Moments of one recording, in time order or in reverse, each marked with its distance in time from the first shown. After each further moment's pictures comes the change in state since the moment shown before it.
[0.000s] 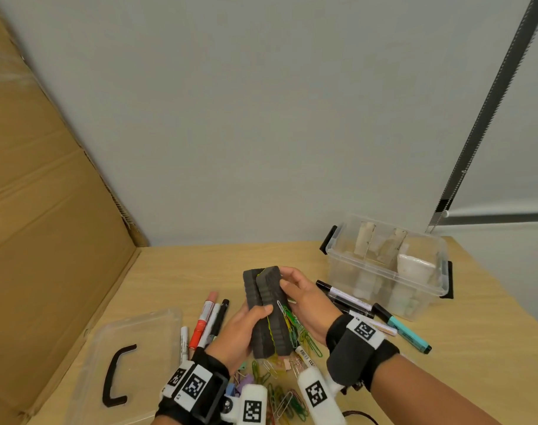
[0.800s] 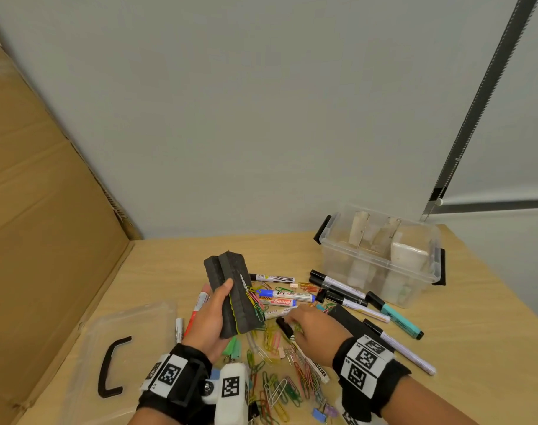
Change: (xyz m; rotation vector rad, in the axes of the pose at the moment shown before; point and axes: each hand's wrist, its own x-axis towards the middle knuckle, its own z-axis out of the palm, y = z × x) left_hand 0.012 -0.004 -0.032 -0.258 0.128 0.070; right_hand -0.030 0.042 -0.038 -1.318 -0.157 -0.012
